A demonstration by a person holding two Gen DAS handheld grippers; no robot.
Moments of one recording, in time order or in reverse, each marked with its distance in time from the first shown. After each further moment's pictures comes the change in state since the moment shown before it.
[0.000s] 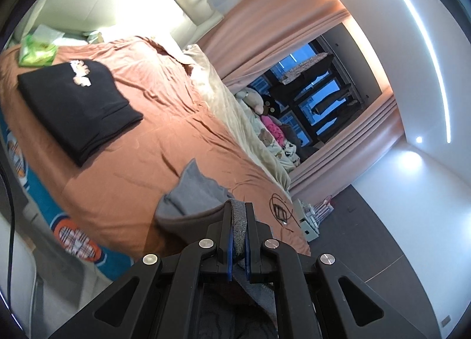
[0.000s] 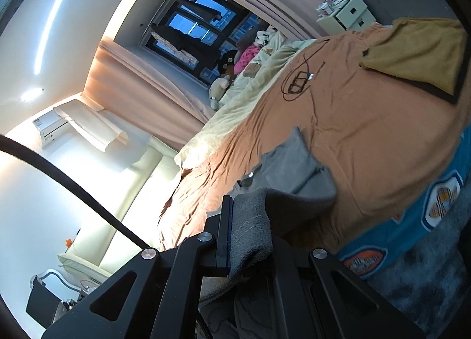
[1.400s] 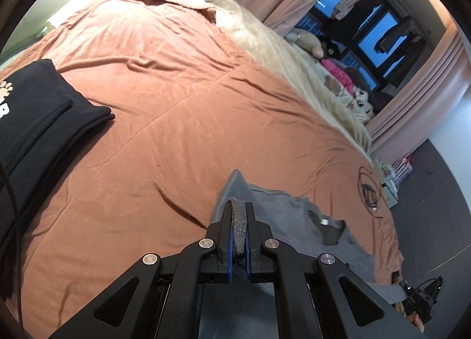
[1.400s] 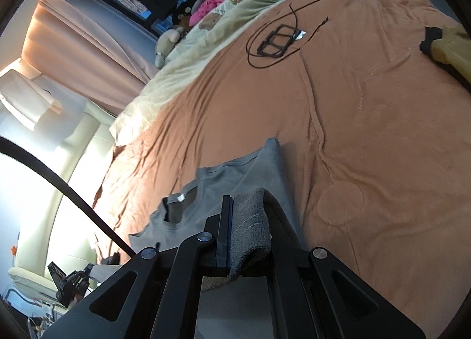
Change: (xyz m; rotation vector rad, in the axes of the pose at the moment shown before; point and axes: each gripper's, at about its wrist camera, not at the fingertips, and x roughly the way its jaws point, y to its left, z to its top) left arm 0.351 0.053 0.073 0.141 0.270 0.361; right arm 0.332 -0.013 0.138 -0.043 0.250 -0.255
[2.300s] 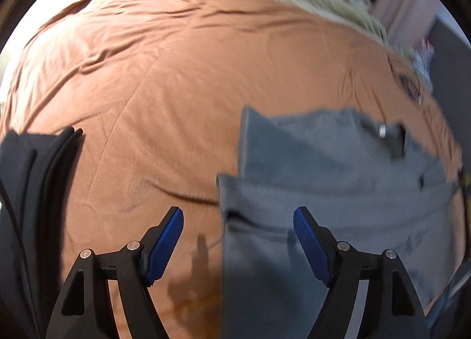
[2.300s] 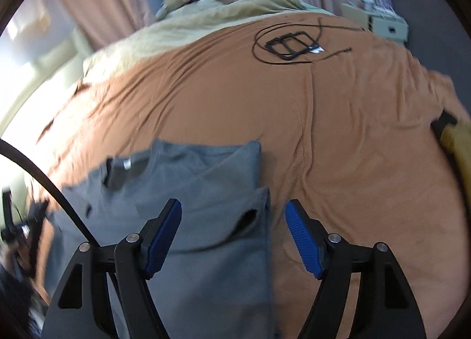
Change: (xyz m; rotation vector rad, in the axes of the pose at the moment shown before) left arm 0.085 -0.022 -0.021 0.467 0.327 0.224; right arm 0.008 0.071 -0.011 -0.397 0.092 -0.283
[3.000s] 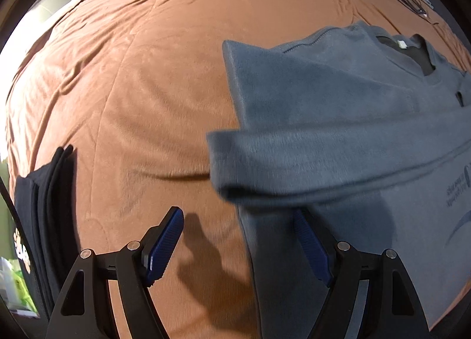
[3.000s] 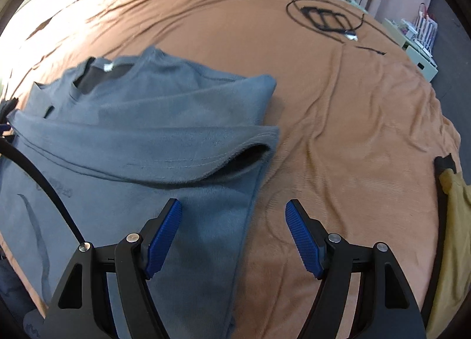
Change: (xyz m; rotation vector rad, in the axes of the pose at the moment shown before) left arm 0.053 -0.016 -0.008 0.244 0.152 0.159; right arm 0.050 0.037 -0.001 -0.315 0.242 -0.136
